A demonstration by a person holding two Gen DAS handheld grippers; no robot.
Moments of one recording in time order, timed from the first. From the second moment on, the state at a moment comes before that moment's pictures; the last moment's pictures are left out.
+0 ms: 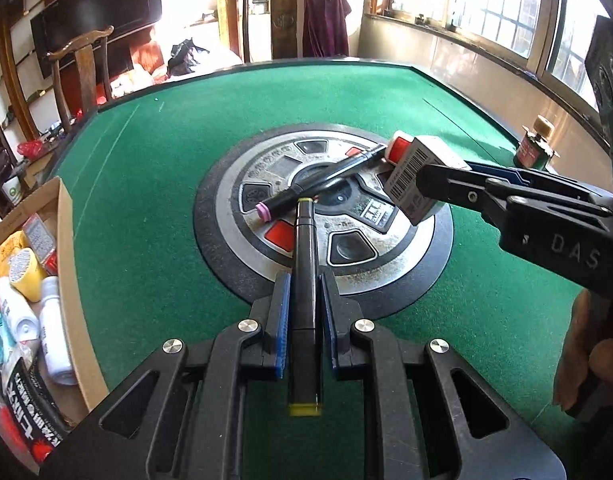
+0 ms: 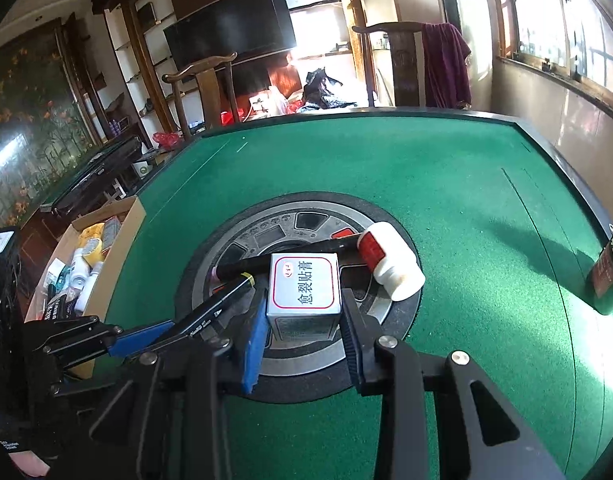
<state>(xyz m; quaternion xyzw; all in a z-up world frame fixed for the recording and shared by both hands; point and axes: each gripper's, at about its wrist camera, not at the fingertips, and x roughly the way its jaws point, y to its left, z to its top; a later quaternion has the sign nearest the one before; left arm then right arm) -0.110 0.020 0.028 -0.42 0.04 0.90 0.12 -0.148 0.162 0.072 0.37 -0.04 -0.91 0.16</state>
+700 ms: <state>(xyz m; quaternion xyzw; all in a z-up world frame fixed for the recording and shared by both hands) -0.121 0.022 0.009 -0.44 0.06 0.89 0.10 -0.151 0.147 0.056 0.40 -0.03 -0.90 0.17</state>
